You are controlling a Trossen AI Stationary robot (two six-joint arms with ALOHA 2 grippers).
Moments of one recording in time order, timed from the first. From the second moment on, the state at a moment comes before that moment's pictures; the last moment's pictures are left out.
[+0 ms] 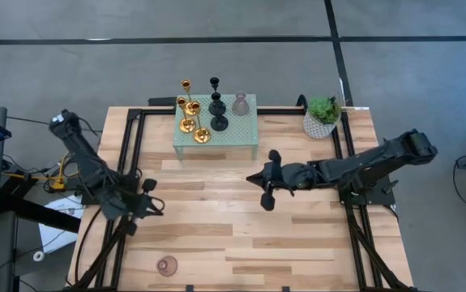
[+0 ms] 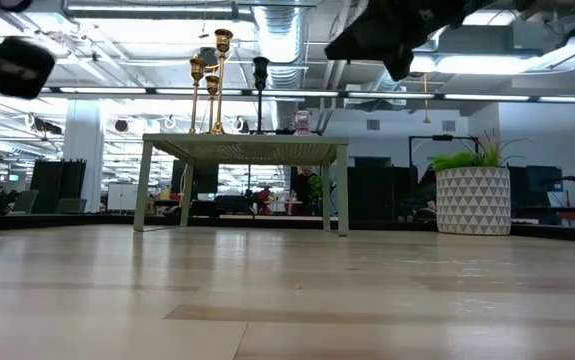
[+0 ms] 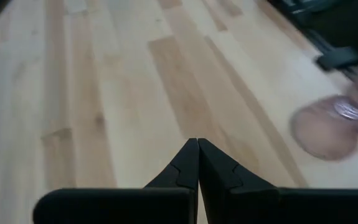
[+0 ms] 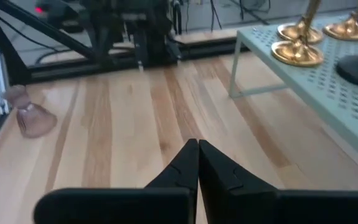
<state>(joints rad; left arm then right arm) -0.95 0.43 0.39 -0.56 -0.50 -0.28 0.23 1.36 0.83 0.11 0.36 0.22</state>
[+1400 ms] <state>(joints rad) -1.11 0.68 0.01 0.31 -0.32 -0.31 0.23 1.49 0.83 0.46 0.37 0.26</state>
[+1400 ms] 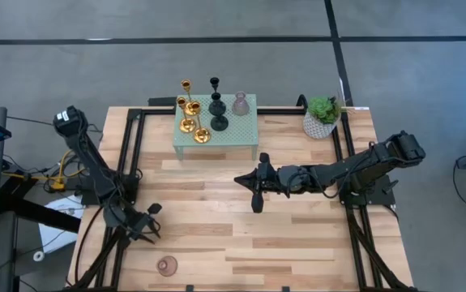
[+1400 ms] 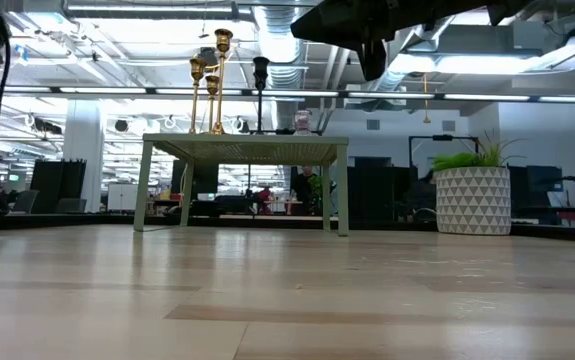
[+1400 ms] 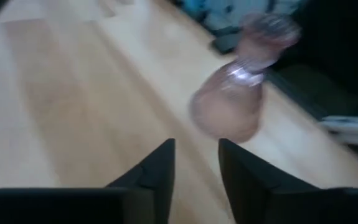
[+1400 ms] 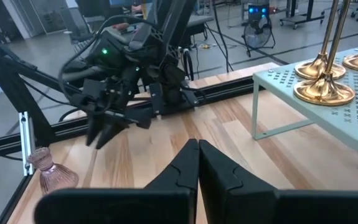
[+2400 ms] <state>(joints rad) -1.11 1.31 0.13 0.90 -0.31 -0.13 0.24 1.49 0.83 0.46 0.37 0.32</state>
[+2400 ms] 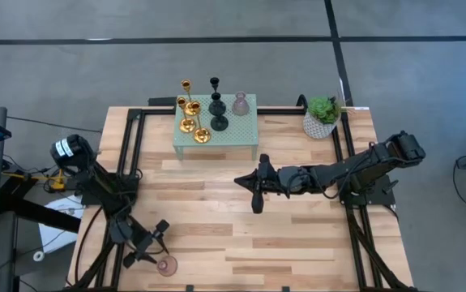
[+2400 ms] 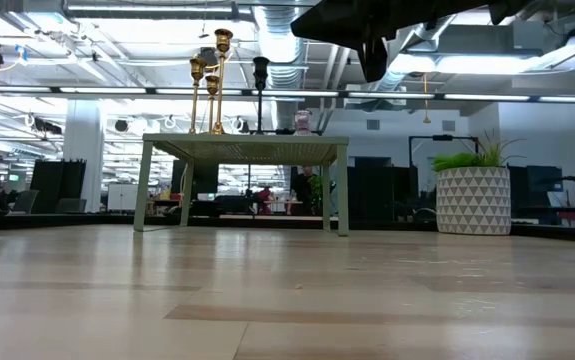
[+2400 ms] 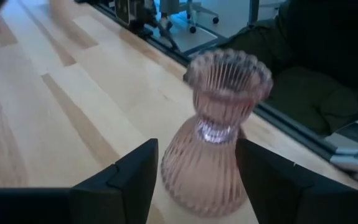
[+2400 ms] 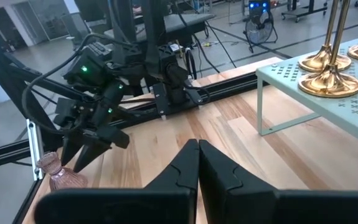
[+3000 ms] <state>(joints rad) -1.10 1.31 0.18 0.90 -0.32 -0.16 0.24 1.49 0.83 0.45 0.36 0.32</state>
